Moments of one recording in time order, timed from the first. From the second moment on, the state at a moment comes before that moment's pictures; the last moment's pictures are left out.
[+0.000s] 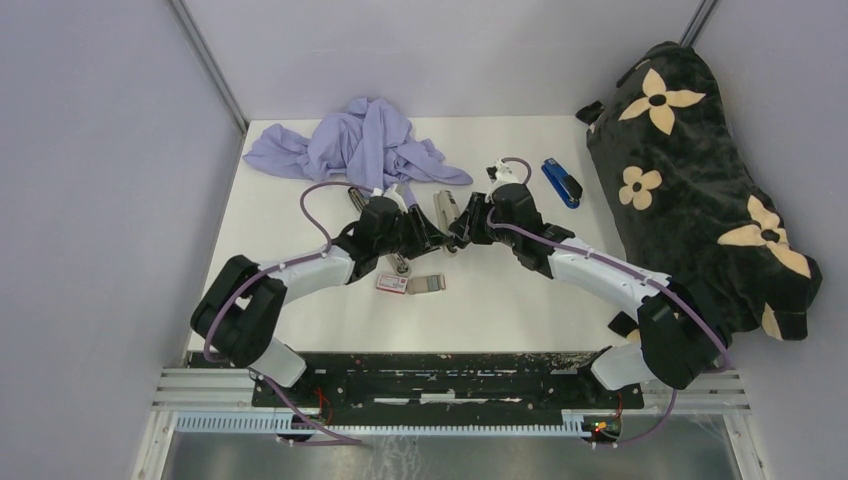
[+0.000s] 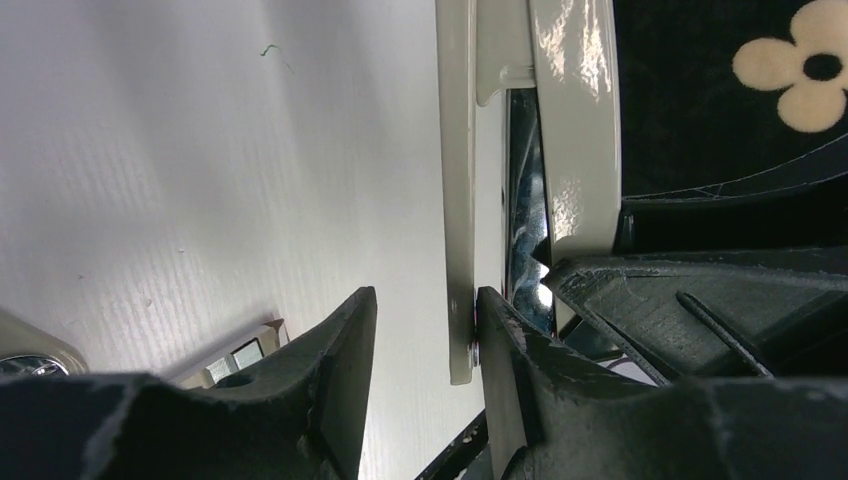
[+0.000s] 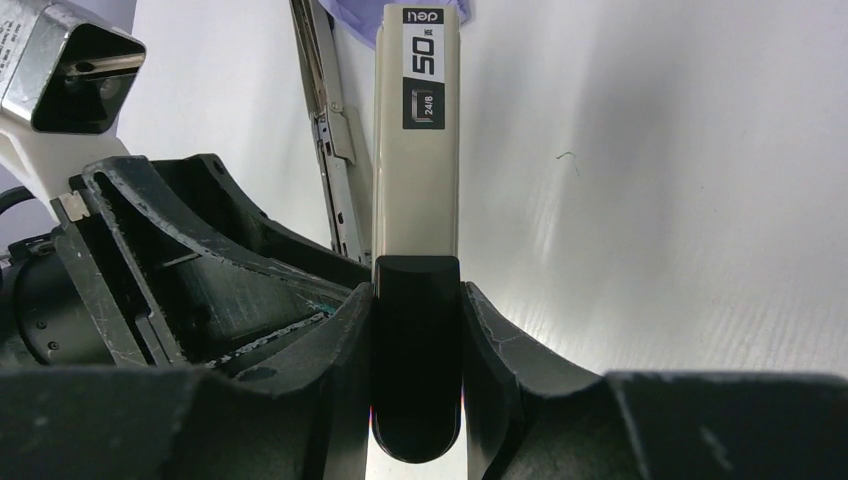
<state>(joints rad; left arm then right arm) -0.61 1.53 0.78 0.24 0.24 -0.94 0.62 1.43 0.89 0.04 -0.06 0.64</state>
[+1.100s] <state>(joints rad) -0.65 1.56 0.76 0.33 0.23 -1.09 0.63 1.35 0.84 0.06 -0.10 0.64</state>
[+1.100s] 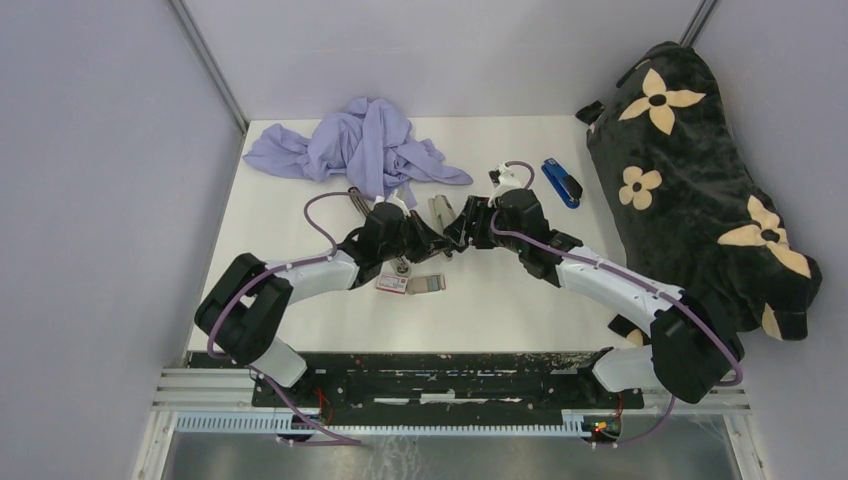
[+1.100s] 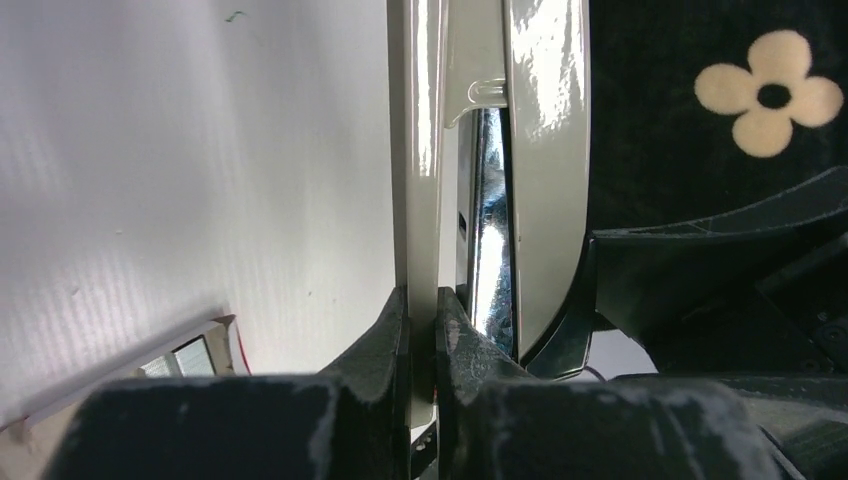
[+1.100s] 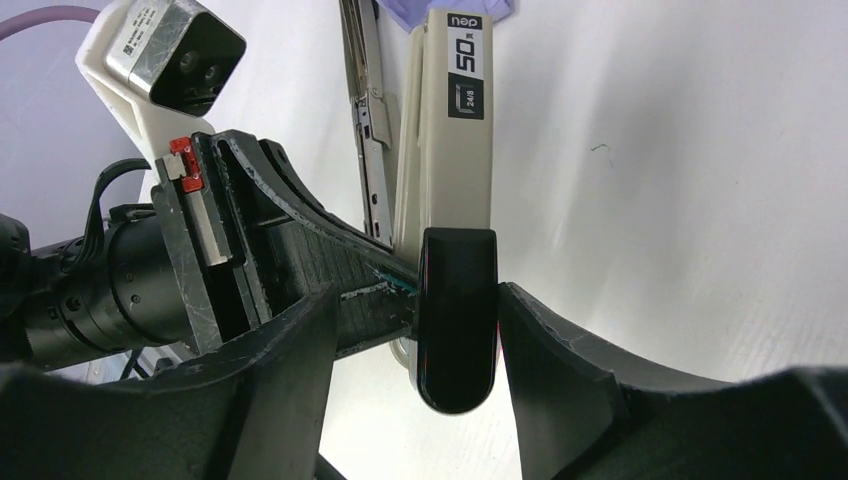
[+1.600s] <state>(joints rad) -0.64 1.52 0.68 0.40 0.19 -1.16 0.63 1.36 0.79 0.12 -0.10 0.64</state>
